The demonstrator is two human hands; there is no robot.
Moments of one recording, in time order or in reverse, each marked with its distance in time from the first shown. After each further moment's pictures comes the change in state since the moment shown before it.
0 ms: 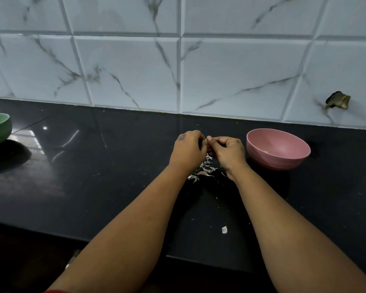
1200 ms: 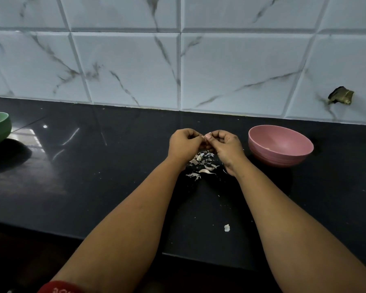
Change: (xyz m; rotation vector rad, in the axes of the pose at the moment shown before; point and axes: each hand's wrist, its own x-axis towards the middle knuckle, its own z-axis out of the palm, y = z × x) left_hand 0.007 -0.012 0.002 -0.714 -0.058 -0.436; right_hand 0.006 0.001 0.002 0.024 -0.092 0.035
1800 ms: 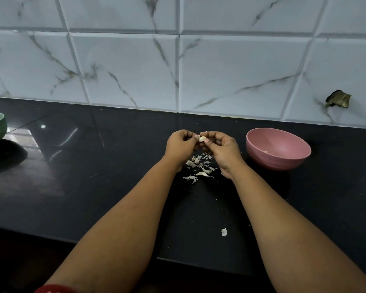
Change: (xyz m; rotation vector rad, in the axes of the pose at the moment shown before) left_hand 0.013 -0.006 -0.002 0.033 0.017 -0.013; right_hand 0.001 0.002 0.002 0.116 -0.029 0.009
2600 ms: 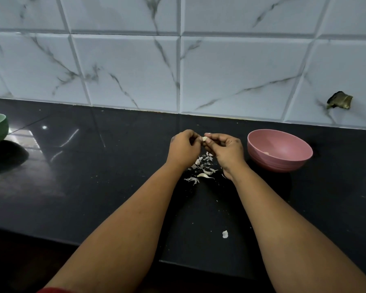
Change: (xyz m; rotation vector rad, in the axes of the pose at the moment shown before) left_hand -0.006 0.003 0.001 0.427 0.058 0.295; right_hand 0.003 0.002 0.000 0.057 0.095 -0.032
